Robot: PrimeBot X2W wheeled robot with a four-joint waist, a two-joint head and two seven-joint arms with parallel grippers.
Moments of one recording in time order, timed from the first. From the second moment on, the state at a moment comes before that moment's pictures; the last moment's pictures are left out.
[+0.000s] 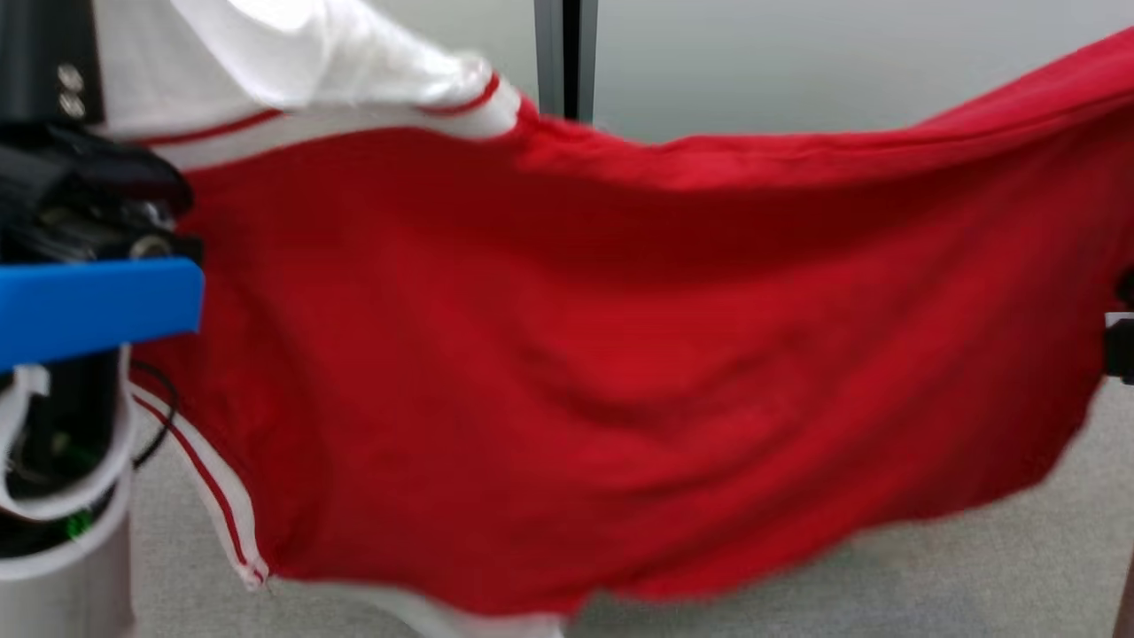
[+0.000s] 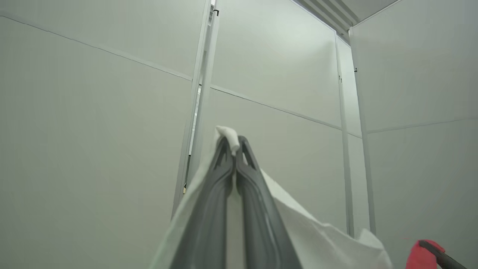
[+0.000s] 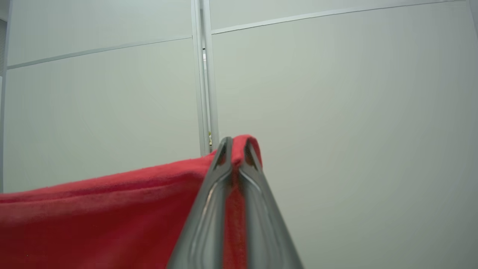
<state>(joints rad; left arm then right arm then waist) -0.62 0.29 -0.13 -0.49 -0.68 0.06 0.20 -0.42 -0.10 -0.20 -0.37 0.33 0.13 0.15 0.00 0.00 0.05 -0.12</state>
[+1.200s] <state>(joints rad) -1.22 0.22 -0.28 0.47 -0.48 -0.06 -0.12 -1.20 -0.05 -0.16 0.82 -0.02 0.13 -0.17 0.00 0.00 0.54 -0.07</state>
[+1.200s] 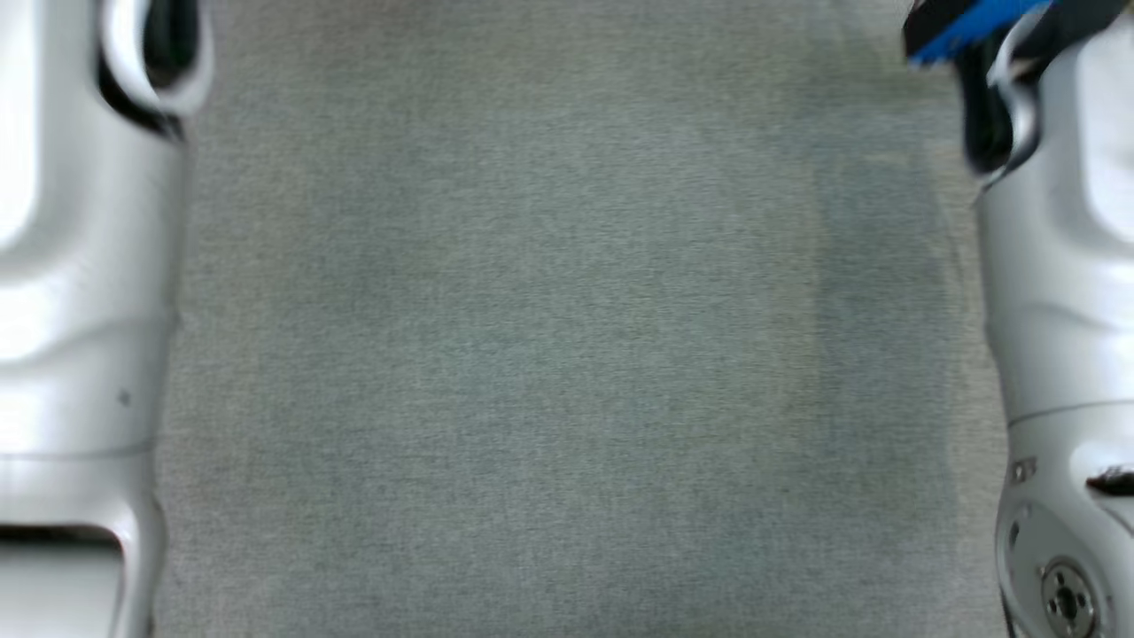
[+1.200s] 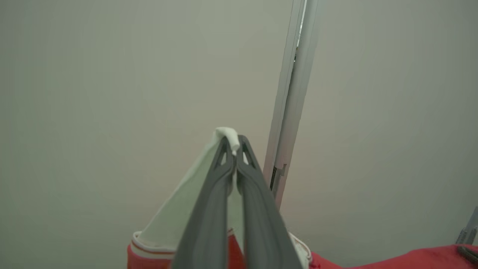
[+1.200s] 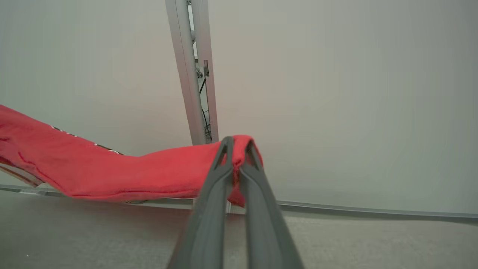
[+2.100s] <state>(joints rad) -0.17 0.25 -0.23 -0.08 -0.61 -0.05 -0.21 -0.35 -0.05 -0.02 0.32 0.39 0.13 -0.23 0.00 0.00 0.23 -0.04</state>
